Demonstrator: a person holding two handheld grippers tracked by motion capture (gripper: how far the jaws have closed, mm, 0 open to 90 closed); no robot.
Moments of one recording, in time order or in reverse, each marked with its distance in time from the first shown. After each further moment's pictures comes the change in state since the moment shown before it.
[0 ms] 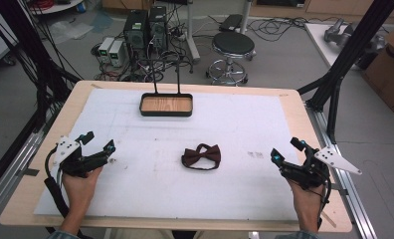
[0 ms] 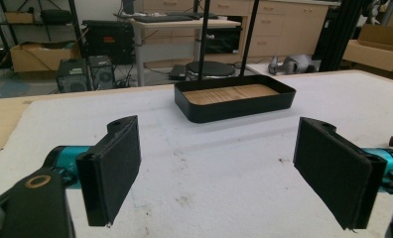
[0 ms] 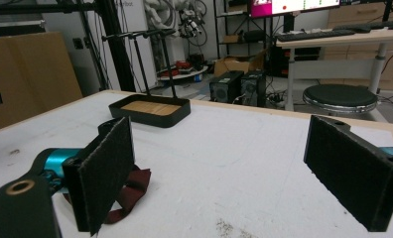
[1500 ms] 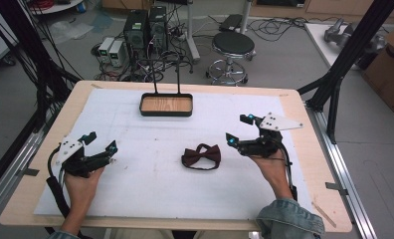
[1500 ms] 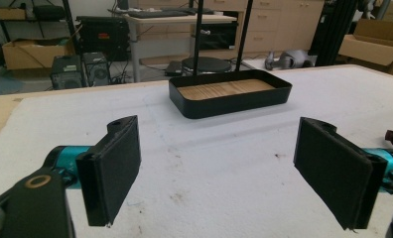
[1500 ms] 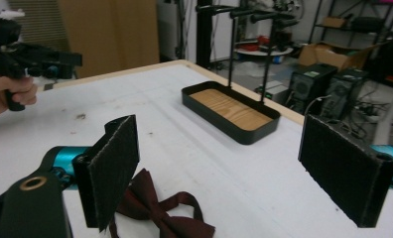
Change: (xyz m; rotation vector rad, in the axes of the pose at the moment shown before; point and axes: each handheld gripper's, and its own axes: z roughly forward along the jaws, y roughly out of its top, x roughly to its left) left arm -0.002 -0.002 0.004 0.011 -0.020 0.004; right arm 0.046 0.034 0.120 0.149 0.358 -0.209
